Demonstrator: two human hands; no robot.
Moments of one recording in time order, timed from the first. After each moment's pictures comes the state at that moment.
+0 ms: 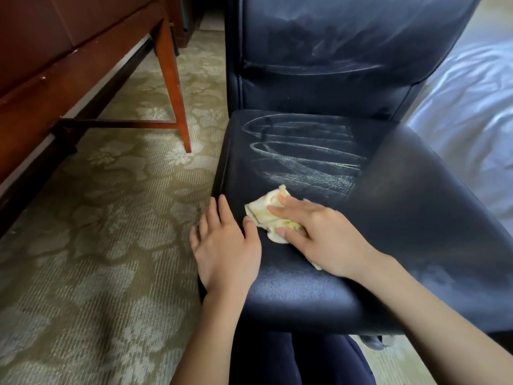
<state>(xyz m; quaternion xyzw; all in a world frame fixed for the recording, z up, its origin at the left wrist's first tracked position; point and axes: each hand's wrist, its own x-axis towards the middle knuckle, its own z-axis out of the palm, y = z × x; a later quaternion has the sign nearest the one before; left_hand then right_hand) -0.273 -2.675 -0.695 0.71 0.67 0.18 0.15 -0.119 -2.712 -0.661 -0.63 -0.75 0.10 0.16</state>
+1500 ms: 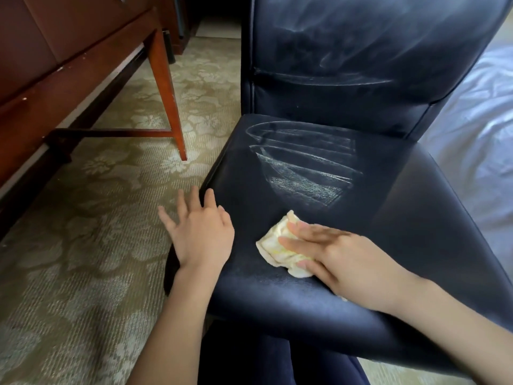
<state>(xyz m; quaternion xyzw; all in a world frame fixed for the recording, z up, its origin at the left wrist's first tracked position) -0.279 -2.619 -0.680 0.73 0.66 0.14 0.04 -0.084 -2.734 -0.659 -0.58 -0.81 -0.04 0.05</state>
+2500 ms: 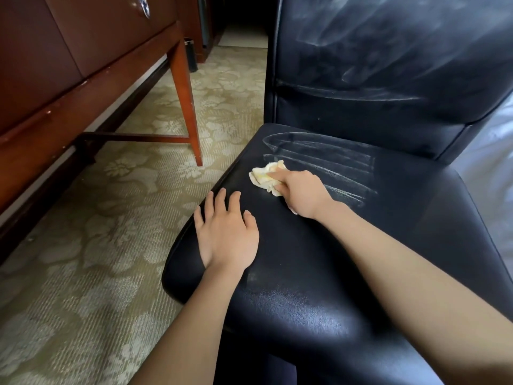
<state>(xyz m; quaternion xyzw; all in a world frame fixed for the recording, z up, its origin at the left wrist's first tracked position) -0.247 -2.606 -0.692 0.74 0.64 0.21 0.04 -0.079 -2.568 -0.661 -0.67 -0.72 0.06 0.13</state>
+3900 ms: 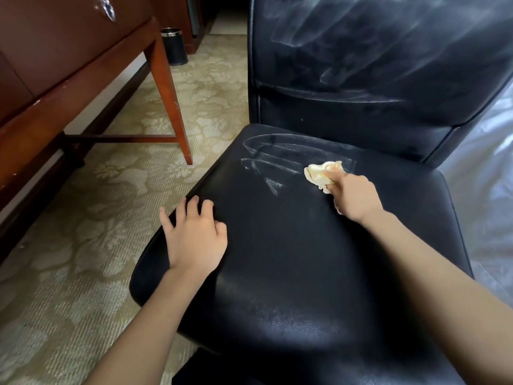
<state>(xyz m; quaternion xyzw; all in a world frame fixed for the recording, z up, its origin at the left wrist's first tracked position) -0.240 -2.592 -0.674 0.76 0.64 0.15 0.01 0.051 -2.597 -0.662 -0.80 -0.59 0.04 0.12</state>
